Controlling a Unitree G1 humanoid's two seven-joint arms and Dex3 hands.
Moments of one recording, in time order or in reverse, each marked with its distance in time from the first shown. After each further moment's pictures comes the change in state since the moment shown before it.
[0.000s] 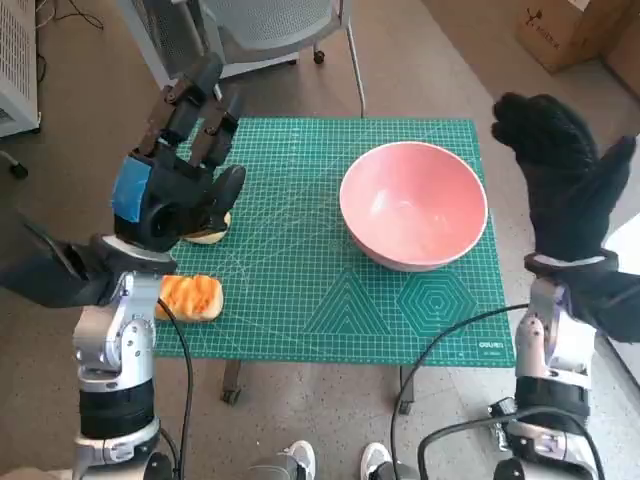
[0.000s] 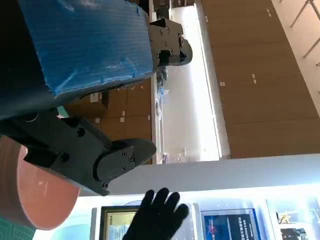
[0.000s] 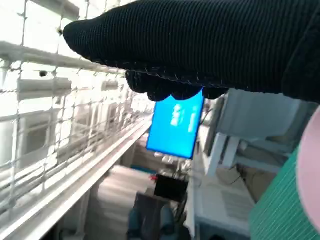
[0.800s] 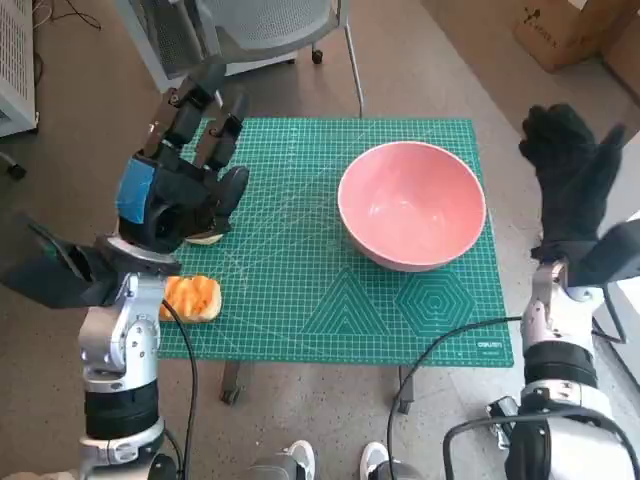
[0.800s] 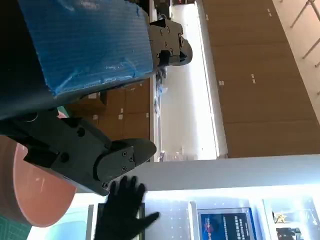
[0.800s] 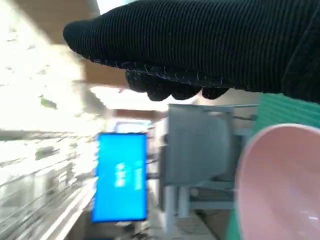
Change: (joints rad) left arm 0.003 -0.023 0.001 0.002 0.000 -0.001 0.008; right arm -0.186 -0.073 -0.023 0.618 -0.125 -0.029 -0.175
